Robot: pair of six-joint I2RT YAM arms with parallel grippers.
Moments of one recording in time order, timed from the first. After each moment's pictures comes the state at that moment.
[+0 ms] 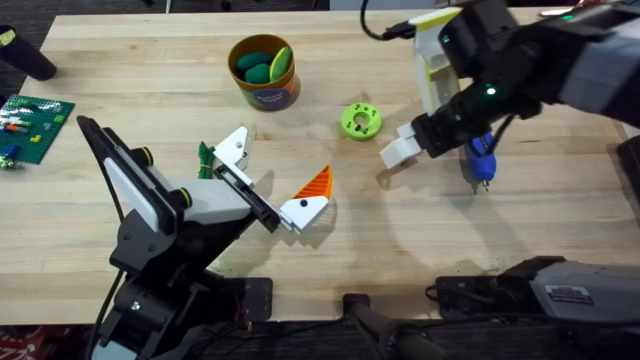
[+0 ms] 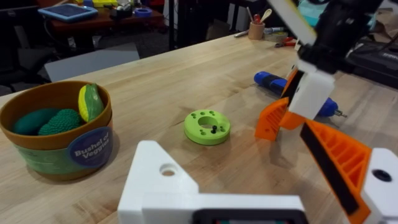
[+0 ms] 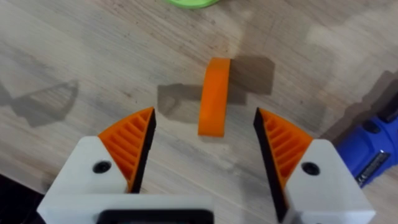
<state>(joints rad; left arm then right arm) -0.38 0.00 0.00 -0.06 0.37 -0.05 0.36 1.45 1.04 -0.96 -0.14 -0.08</state>
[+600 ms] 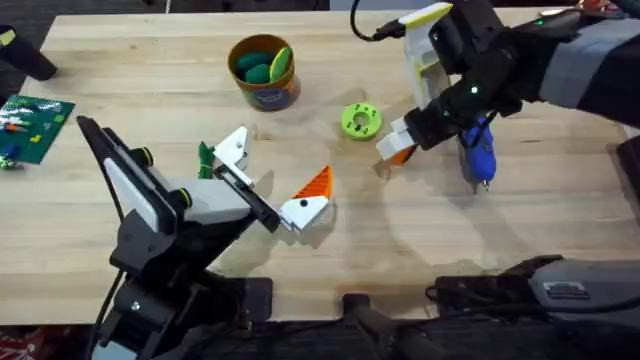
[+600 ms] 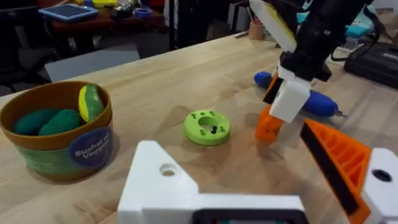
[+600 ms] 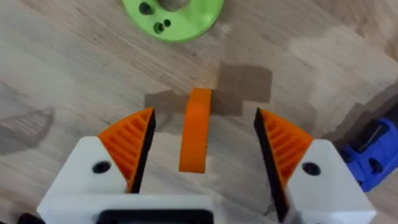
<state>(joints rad) -0.38 0.00 0.01 -0.06 0.37 -0.05 0.36 1.51 1.03 -0.84 -0.09 -0.12</state>
